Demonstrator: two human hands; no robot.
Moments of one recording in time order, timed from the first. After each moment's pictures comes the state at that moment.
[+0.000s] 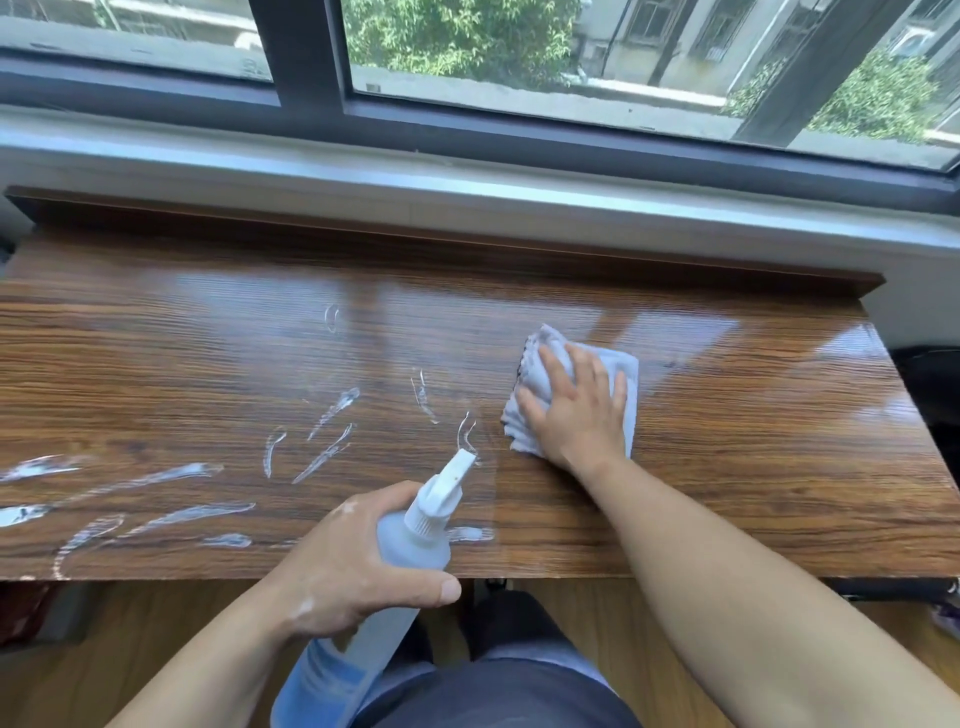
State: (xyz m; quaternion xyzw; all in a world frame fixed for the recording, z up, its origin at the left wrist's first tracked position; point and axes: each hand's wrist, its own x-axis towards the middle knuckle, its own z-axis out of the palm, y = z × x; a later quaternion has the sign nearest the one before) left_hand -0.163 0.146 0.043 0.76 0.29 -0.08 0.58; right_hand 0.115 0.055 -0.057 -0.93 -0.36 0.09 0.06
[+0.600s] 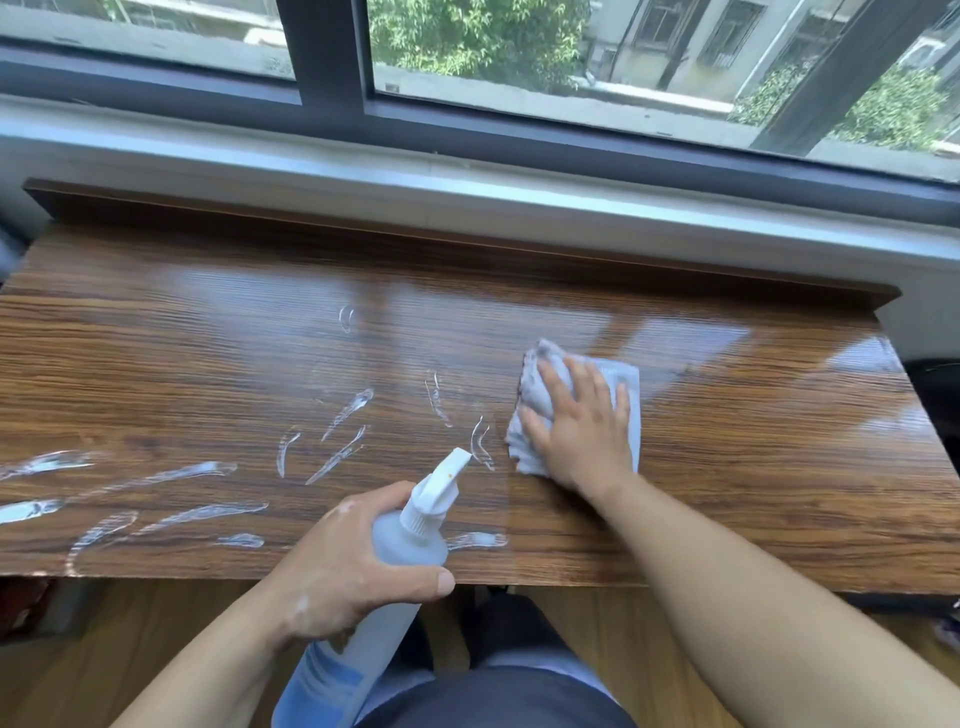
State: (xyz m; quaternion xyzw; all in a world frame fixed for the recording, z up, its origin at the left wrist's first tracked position) left_hand -0.170 0.155 0.045 0.74 0.31 -0.06 0.59; right_hand 0.102 0.053 -0.057 -0.91 -0.40 0.10 0.03
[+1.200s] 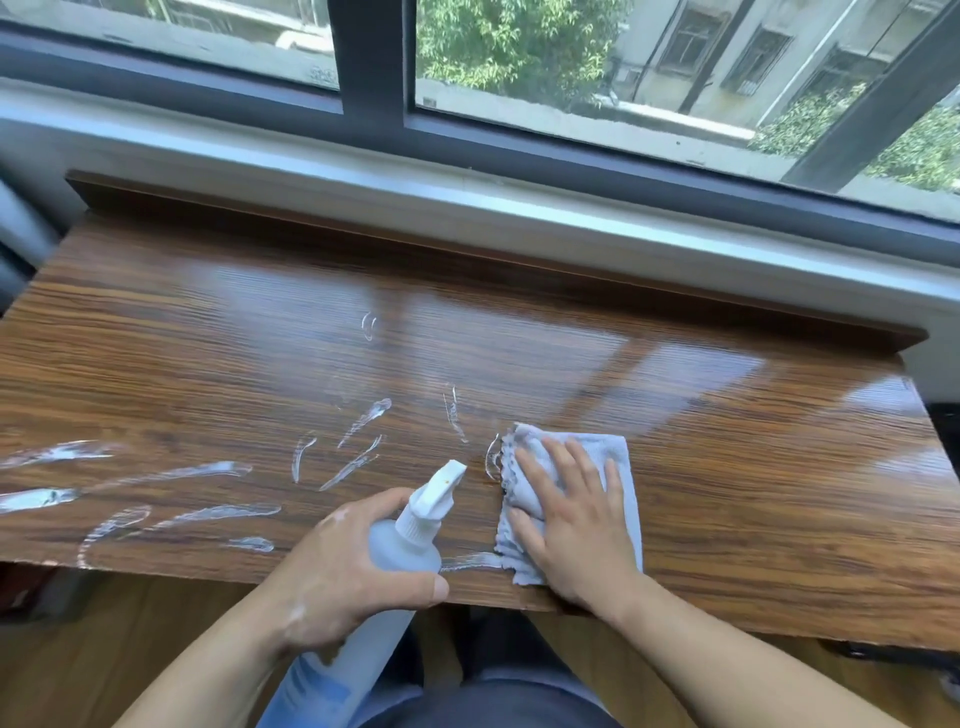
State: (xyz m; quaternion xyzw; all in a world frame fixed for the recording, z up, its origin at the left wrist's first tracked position) left_hand -0.180 0.165 0.044 0.73 0.35 -0.06 0.59; right_hand 0.043 0.009 -0.063 -0.85 -0.51 0.09 0.02
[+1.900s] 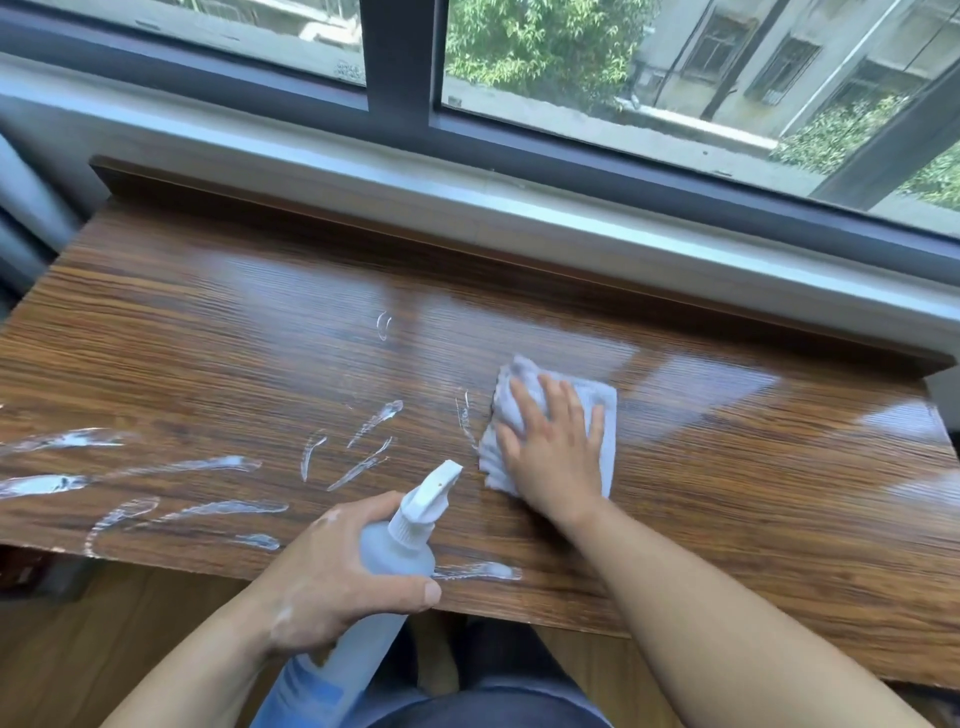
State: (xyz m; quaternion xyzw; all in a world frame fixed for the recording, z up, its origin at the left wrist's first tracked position) left_hand -0.188 0.173 0.042 0.70 0.37 -0.05 0.61; right_hand 0.065 0.102 -0.063 -0.89 -0.45 0.09 0.05
